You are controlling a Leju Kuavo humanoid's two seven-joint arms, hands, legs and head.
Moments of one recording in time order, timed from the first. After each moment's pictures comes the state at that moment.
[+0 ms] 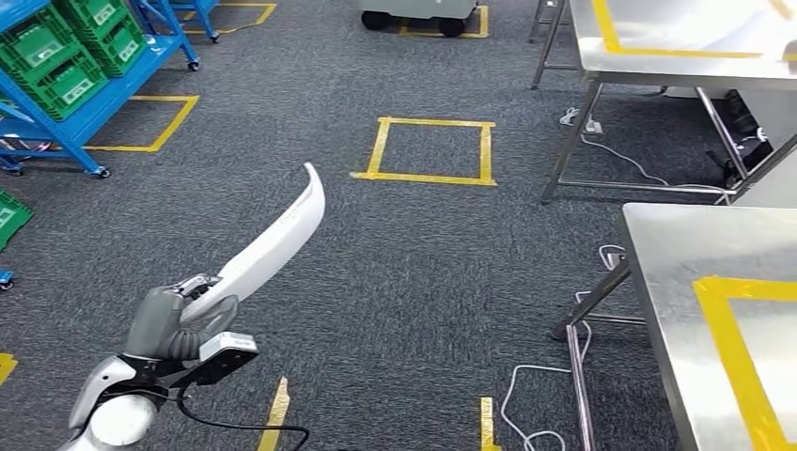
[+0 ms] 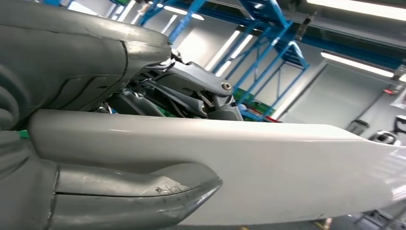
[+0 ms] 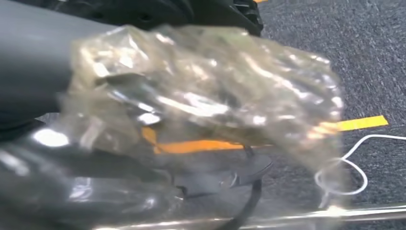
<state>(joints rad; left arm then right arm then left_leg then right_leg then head) 0.15 0.07 -0.13 -1.70 -0.60 0.32 -0.25 0.09 0.21 -0.83 -0.49 0.62 0.20 -0.35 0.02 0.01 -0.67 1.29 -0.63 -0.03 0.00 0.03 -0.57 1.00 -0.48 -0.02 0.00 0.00</state>
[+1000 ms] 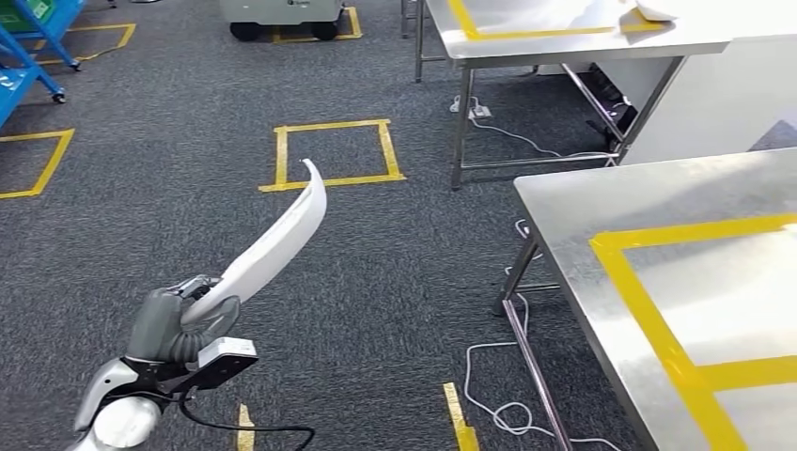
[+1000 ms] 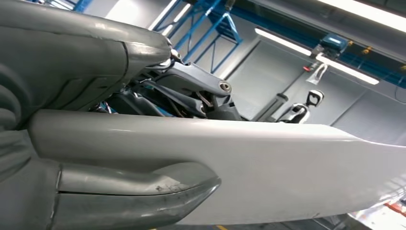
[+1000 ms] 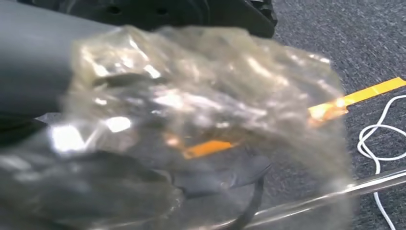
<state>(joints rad) 0.15 0.06 -0.15 -1.70 -0.57 0.35 -0.29 0.11 0.24 -0.89 -0.55 0.69 0.24 -0.32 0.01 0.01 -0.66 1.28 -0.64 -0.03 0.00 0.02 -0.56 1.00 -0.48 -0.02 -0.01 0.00</state>
